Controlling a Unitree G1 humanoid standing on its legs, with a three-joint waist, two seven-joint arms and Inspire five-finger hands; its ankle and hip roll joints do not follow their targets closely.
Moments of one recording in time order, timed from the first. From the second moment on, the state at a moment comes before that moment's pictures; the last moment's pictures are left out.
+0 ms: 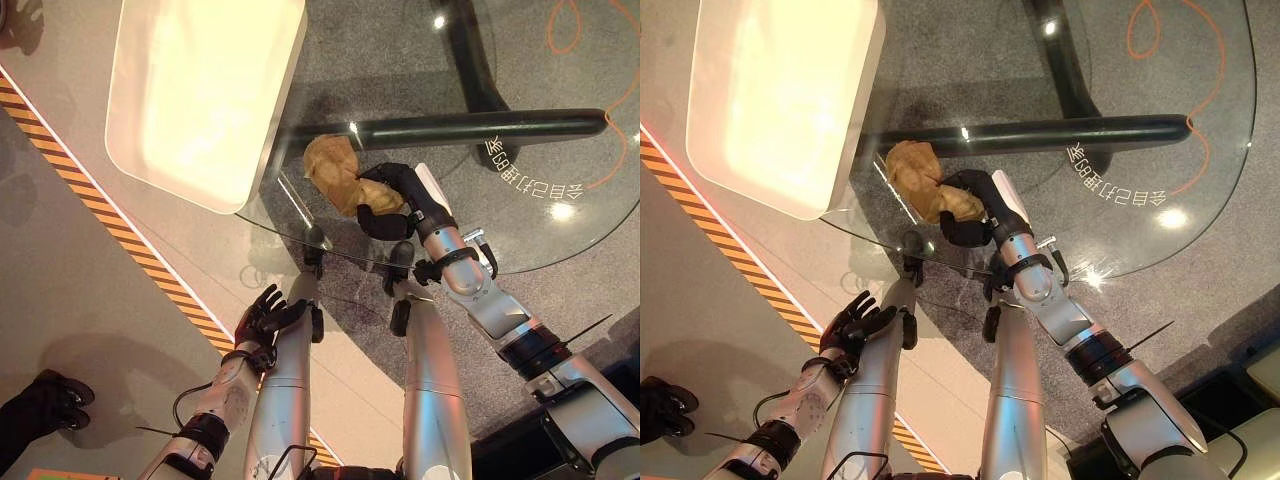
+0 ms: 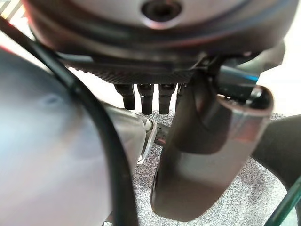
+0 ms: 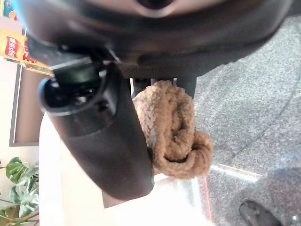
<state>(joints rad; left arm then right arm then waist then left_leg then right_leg) -0.26 0.30 -0.39 0.71 -0.91 -0.15 0.10 -0.65 -0.59 0.55 0.26 0.16 -0.07 -0.24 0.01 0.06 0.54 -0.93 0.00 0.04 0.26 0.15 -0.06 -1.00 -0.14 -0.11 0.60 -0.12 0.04</state>
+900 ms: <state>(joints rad) -0.14 0.34 -0.35 0.48 -1.05 -0.17 -0.01 -0.45 -0.56 0.41 0.25 0.16 -0.09 -0.31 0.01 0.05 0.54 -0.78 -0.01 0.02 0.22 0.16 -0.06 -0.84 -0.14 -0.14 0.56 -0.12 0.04</state>
